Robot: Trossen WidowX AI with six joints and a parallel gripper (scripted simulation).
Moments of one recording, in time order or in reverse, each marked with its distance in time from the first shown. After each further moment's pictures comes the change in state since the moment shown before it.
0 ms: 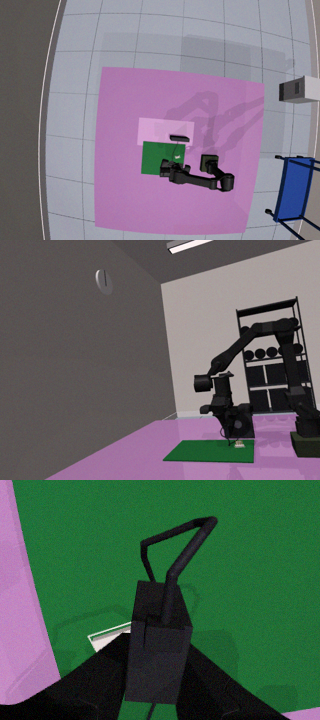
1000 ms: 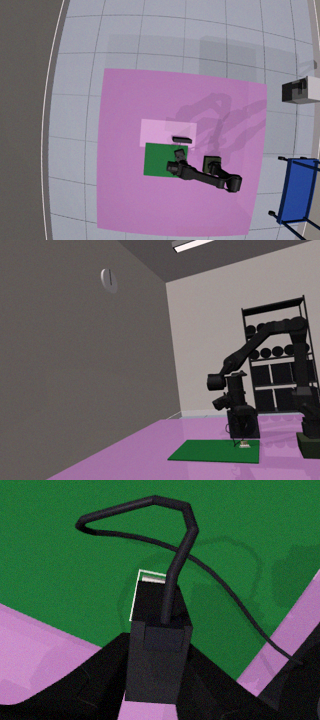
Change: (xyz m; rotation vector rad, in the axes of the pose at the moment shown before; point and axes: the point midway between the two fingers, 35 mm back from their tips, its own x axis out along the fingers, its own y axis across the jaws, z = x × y) arm 0.002 0.017 -0.038 1.021 0.004 0.000
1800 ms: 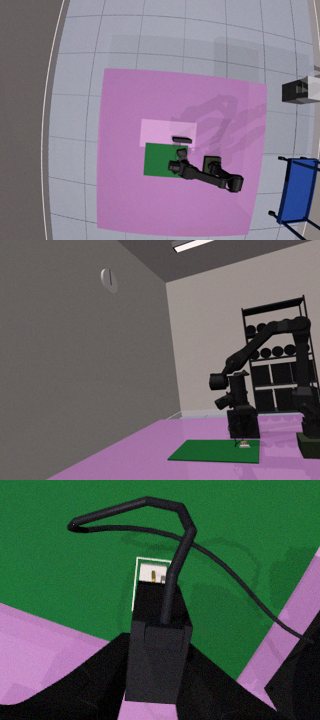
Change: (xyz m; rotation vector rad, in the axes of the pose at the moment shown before) arm -0.001 0.000 -0.009 0.087 -0.001 0.000
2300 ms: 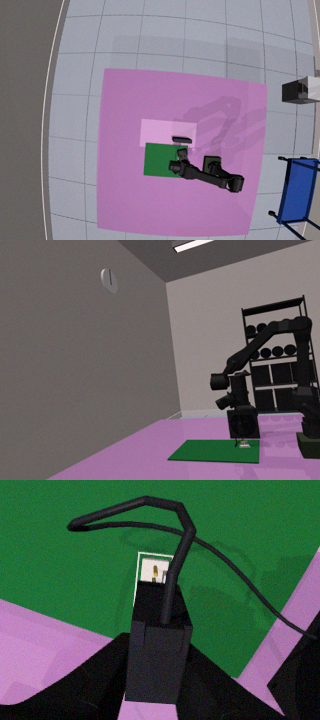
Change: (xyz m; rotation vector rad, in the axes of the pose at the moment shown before) arm 0.001 0.001 -0.004 0.002 0.001 0.000
